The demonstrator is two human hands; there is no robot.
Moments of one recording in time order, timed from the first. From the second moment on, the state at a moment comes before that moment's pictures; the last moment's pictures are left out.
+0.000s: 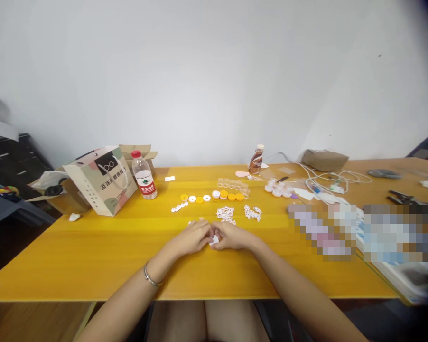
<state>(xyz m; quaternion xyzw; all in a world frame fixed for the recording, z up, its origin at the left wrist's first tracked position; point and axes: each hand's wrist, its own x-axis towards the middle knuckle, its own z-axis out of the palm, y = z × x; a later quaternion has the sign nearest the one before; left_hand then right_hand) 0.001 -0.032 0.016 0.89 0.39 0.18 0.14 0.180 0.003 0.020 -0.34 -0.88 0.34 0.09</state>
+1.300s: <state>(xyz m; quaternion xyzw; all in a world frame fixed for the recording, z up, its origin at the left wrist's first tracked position) -0.055 0.009 -0.002 0.76 0.53 0.28 0.25 0.182 0.005 0.016 -0.34 -0.86 0.38 0.09</state>
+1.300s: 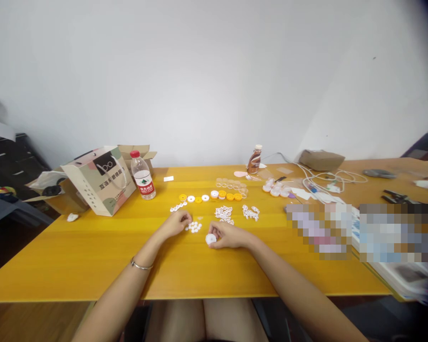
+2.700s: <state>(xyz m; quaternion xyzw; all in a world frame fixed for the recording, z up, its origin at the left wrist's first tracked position) -0.054 -0.008 0.029 0.87 0.43 0.25 -0.06 0.184 0.006 0.016 -0.33 -0.85 0.40 0.11</state>
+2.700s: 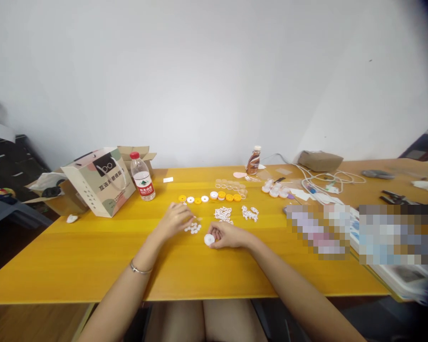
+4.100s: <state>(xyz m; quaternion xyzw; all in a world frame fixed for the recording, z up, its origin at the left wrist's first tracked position) -0.005 -0.028 0.017 0.95 0.28 0.16 -0.03 0.183 0.011 0.012 -0.30 -0.85 0.41 0.11</state>
